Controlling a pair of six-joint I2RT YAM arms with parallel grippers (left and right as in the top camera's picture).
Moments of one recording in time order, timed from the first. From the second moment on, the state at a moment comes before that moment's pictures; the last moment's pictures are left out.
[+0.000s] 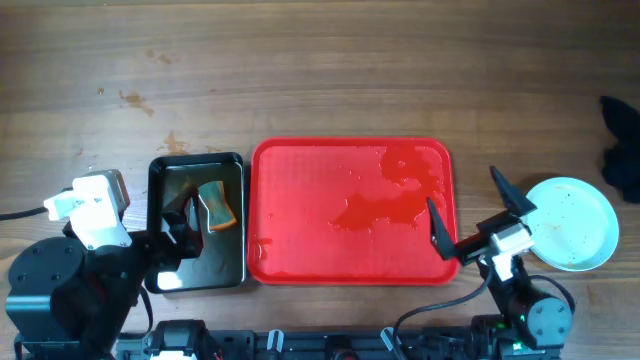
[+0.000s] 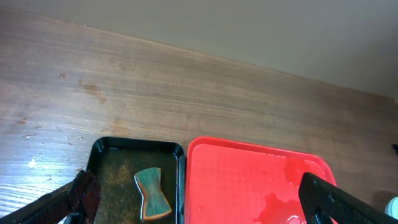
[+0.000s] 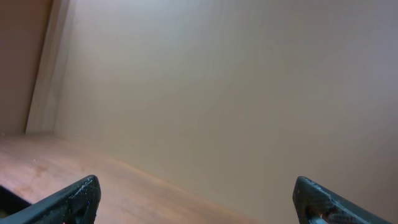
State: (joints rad) left arm -0.01 0.62 1.20 -1.07 0.10 -0.25; right arm 0.04 0.07 0.02 0.43 -0.40 -0.08
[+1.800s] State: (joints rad) left arm -0.01 0.62 1.20 -1.07 0.10 -0.25; right arm 0.04 0.02 0.01 0.00 -0.08 -0.05
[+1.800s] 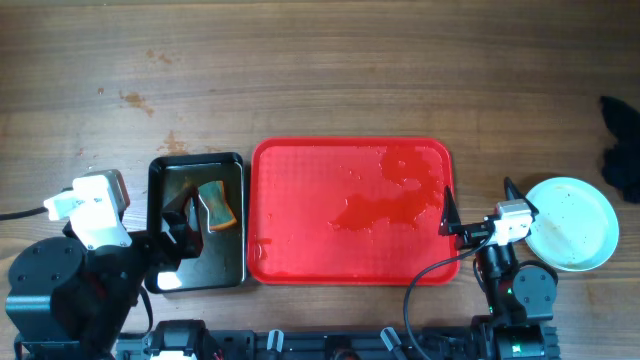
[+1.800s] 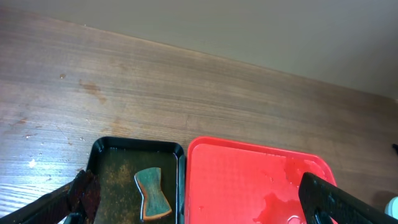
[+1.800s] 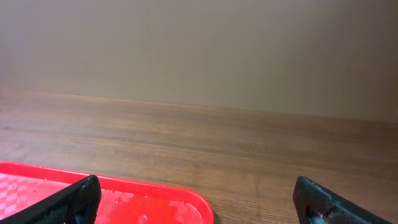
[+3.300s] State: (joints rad) left arm 0.05 0.01 0.23 -0.03 0.16 -0.24; right arm 0.04 0.02 0.01 0.00 -0.08 -0.05
